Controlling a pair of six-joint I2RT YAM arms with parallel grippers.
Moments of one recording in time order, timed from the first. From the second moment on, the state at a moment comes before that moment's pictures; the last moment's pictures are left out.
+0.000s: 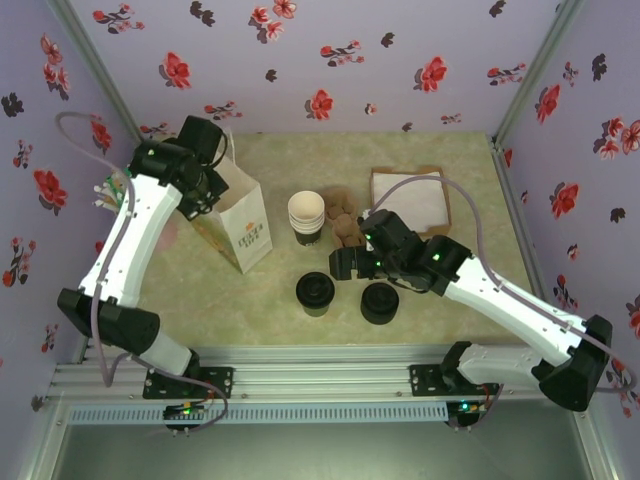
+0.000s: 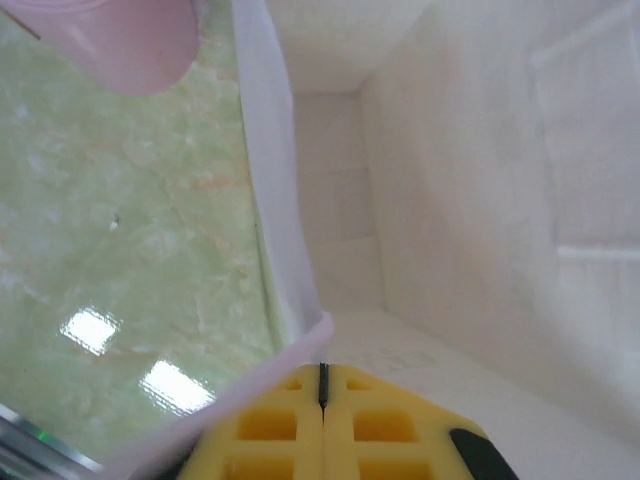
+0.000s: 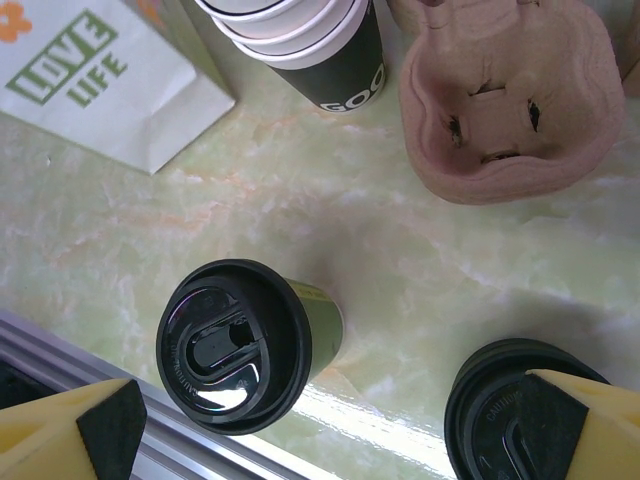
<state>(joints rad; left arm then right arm) -0.38 1.53 1.83 -1.47 -0.25 -1.01 0.89 1.14 1.10 -0.84 0.02 0.66</state>
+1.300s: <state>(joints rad) -0.71 1.36 1.63 -1.42 -0.21 -1.20 0.89 1.11 1.06 -0.84 0.02 0.67</state>
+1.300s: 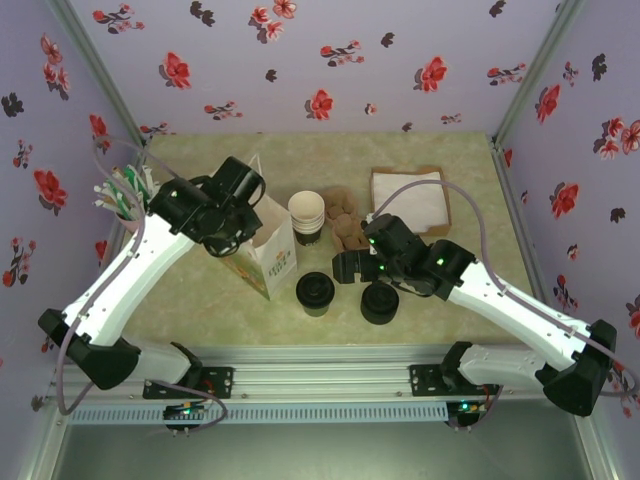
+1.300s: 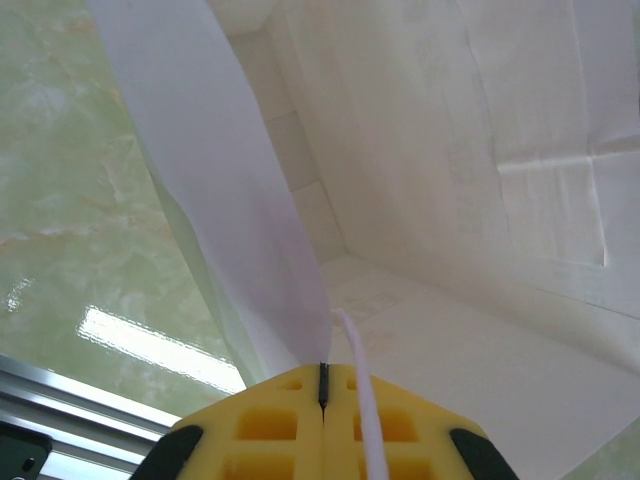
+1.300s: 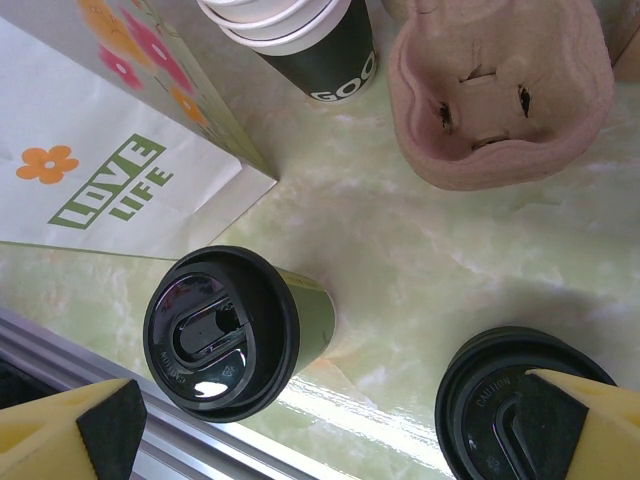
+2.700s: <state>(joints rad) -0.72 0.97 1.61 -1.27 -0.30 -0.59 0.71 1.55 1.46 -1.06 0.26 0.50</state>
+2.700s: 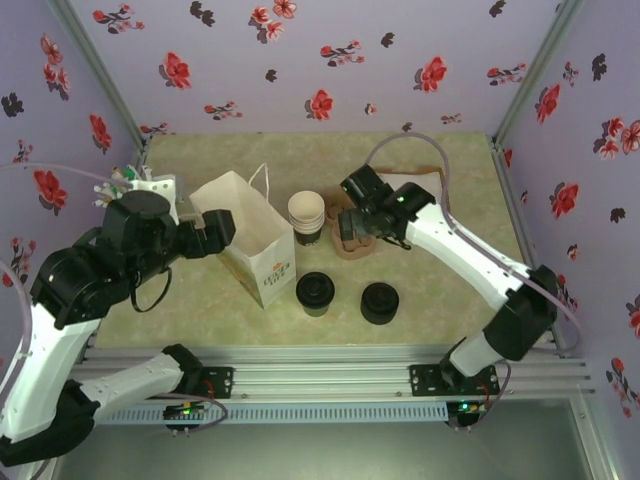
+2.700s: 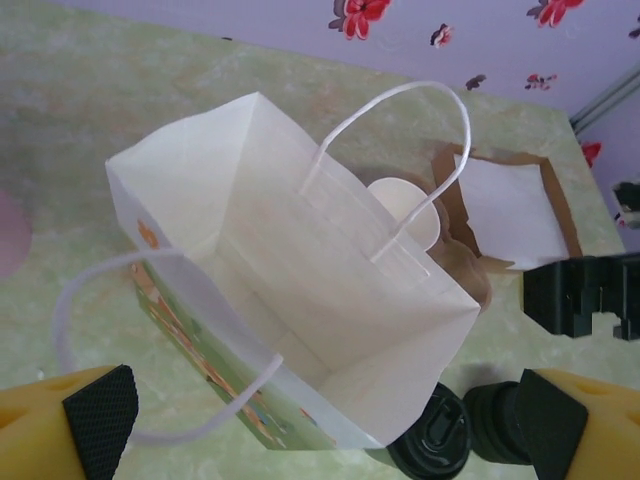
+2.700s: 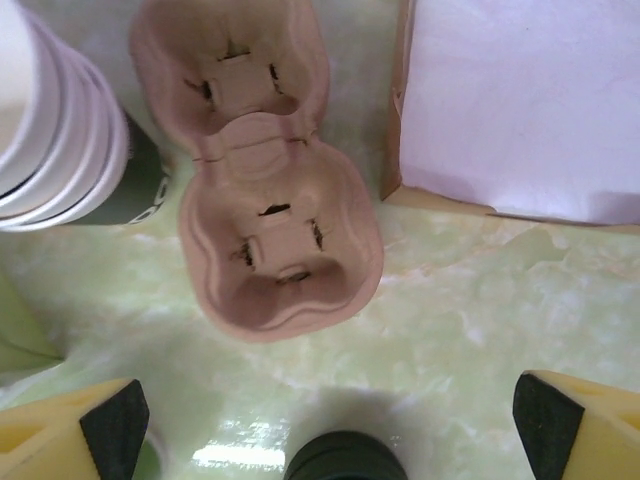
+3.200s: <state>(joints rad) -0.71 1.04 1.61 -1.25 -0.28 -0.49 0.58 1.84 1.68 -1.03 0.02 0.32</state>
